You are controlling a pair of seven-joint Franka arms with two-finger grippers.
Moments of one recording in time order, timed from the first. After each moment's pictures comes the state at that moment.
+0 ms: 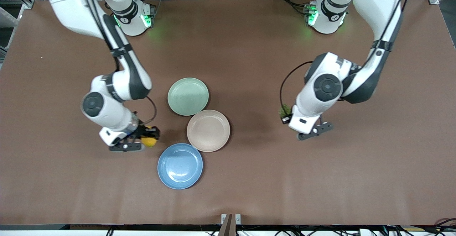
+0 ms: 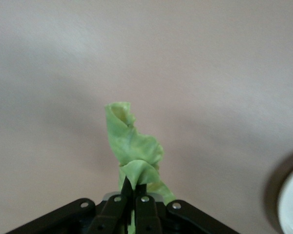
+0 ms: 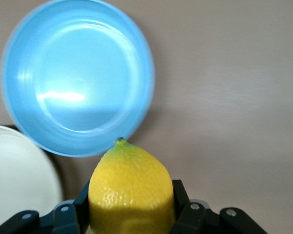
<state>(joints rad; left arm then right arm) -0.18 0.50 -0.36 -1.63 0.16 2.07 -0.93 0.36 0.57 -0.06 -1.71 0.18 2.38 0.20</state>
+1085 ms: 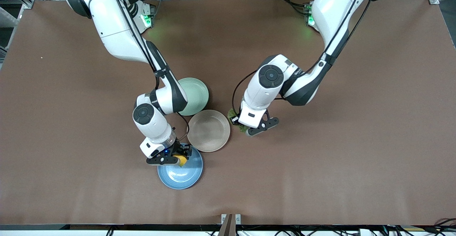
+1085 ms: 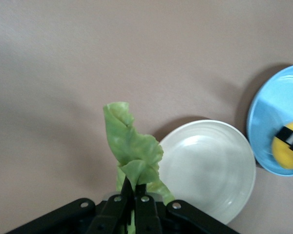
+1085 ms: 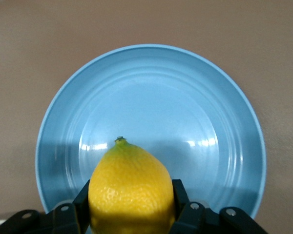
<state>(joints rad) -0.40 0.71 -0.36 -1.46 0.16 2.37 -1.21 0.49 0.88 -0.12 -1.45 0.19 2.64 0.31</state>
